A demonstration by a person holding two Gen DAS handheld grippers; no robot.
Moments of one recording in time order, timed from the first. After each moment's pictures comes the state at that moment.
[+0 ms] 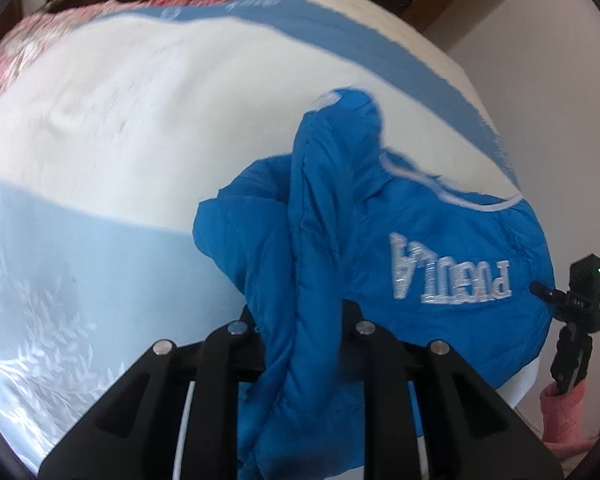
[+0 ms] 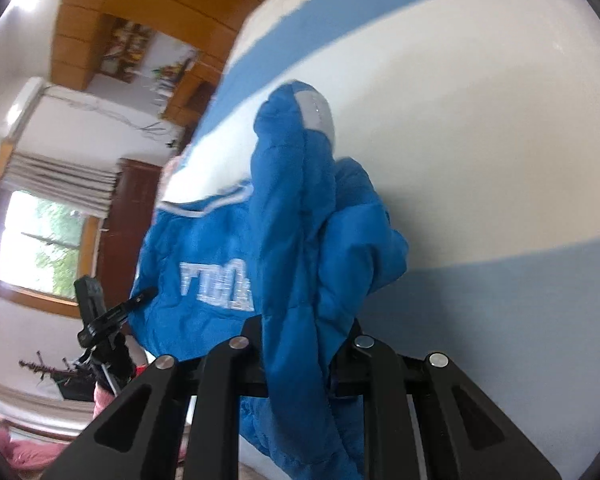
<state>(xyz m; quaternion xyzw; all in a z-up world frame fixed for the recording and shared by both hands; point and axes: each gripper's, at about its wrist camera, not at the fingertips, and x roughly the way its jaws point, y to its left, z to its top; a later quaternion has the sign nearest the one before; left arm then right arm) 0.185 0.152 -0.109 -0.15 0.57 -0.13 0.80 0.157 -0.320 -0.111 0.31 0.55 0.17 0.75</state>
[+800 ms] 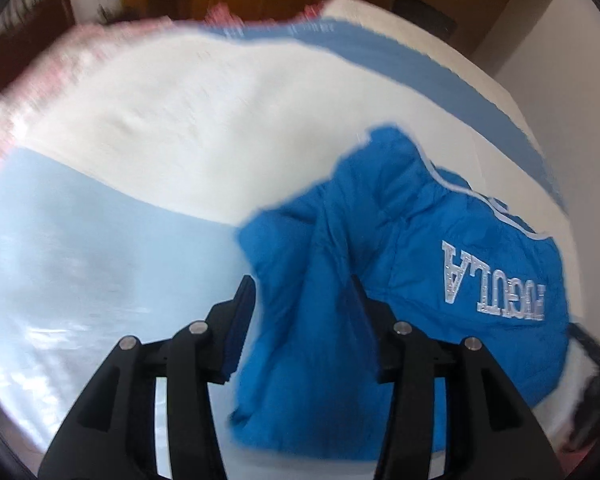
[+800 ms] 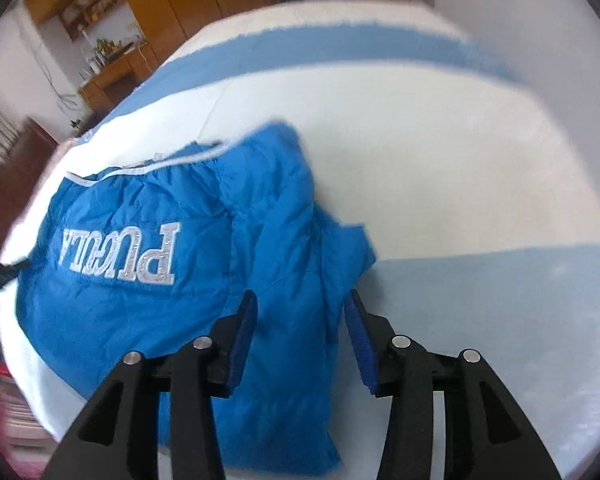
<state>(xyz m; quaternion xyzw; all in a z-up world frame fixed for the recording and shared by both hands) 0.158 0.148 -0.083 -0.10 0.52 -0.01 0.85 0.089 -0.265 -0.074 0.07 0.50 0.00 0.86</state>
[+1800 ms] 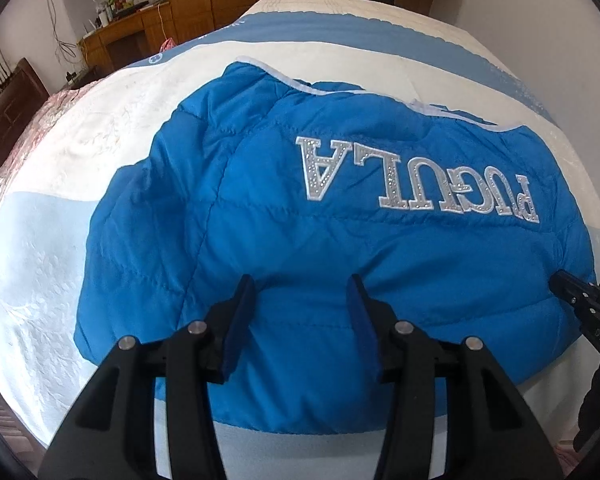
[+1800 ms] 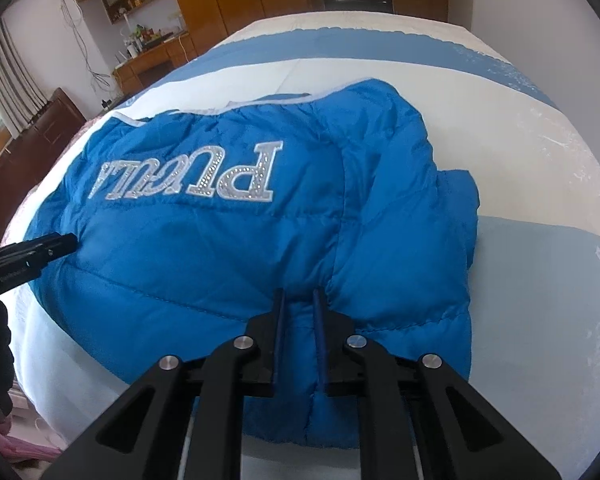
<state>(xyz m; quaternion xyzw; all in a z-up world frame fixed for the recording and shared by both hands) 0.096 0.025 -0.123 0.01 0.51 -0.05 0.86 0.057 -0.203 -0.128 0.05 0.49 0.05 0.87</state>
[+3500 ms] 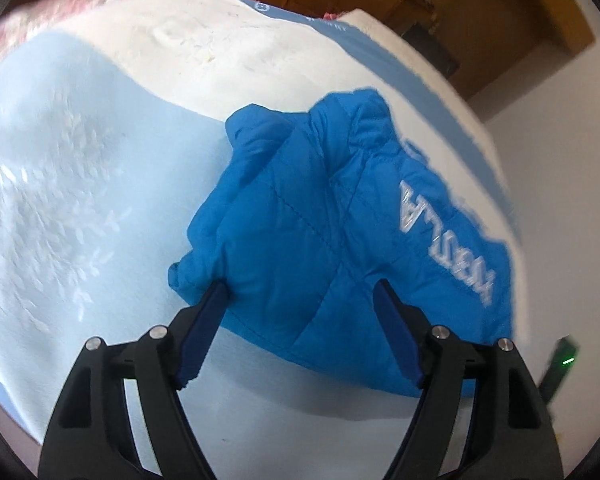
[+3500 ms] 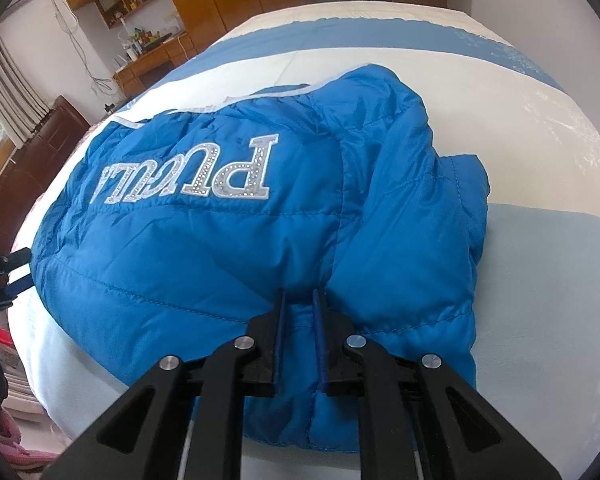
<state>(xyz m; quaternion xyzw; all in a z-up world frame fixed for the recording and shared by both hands) 0.057 0.164 -0.118 -0.28 0.50 -0.04 0.82 0.061 -0.213 -0.129 0.08 0.50 0.07 0.86</state>
